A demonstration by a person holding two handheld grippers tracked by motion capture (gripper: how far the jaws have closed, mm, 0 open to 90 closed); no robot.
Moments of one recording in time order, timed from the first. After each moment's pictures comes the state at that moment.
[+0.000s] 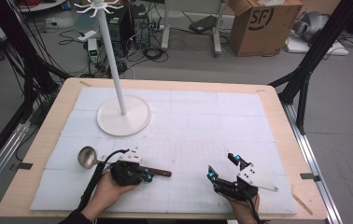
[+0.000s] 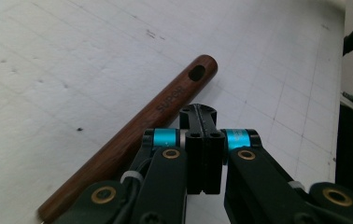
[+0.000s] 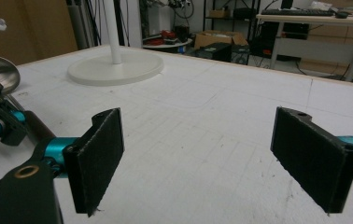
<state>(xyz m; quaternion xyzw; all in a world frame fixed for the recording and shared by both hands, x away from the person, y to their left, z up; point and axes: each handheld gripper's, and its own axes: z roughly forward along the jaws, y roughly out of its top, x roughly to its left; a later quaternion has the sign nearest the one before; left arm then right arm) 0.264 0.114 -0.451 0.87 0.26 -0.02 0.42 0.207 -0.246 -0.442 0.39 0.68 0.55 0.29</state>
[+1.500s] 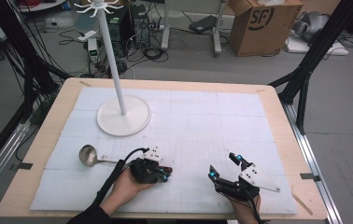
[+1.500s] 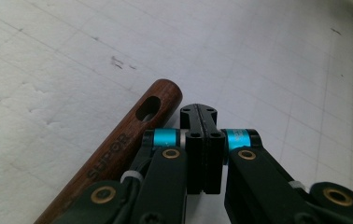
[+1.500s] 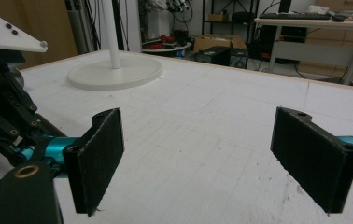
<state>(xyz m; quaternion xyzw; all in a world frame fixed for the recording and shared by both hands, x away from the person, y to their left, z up) 0.280 0.069 -0.456 0.88 0.25 -0.03 0.40 0.205 -0.248 -0.440 0.39 0.67 0.56 0.29</state>
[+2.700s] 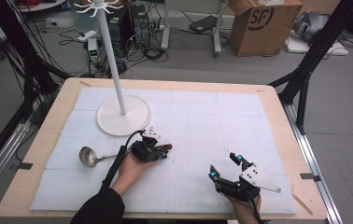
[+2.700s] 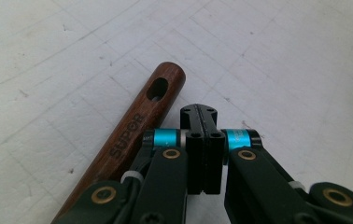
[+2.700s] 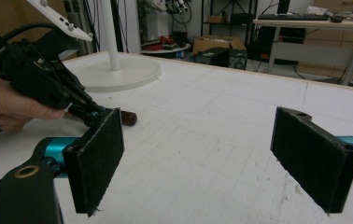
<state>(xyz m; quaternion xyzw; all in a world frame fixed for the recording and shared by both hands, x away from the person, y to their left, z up) 0.337 0.073 -0.460 0.85 0.34 0.02 0.40 0.205 -0.250 -0.440 0.39 0.67 0.56 0.29</state>
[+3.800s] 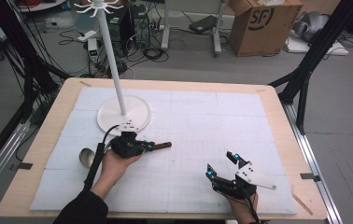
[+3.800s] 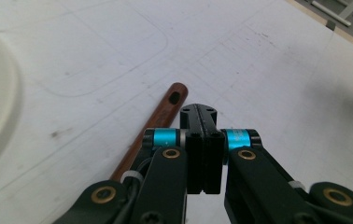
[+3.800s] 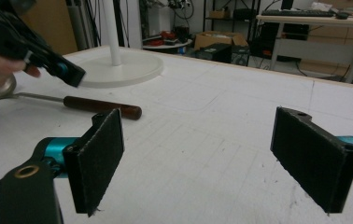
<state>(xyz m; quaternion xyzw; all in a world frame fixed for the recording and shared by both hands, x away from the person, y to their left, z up) 0.324 0.136 -0.423 0.80 0.35 0.03 0.47 0.211 -0.242 -0.442 0.39 0.68 0.55 0.29</state>
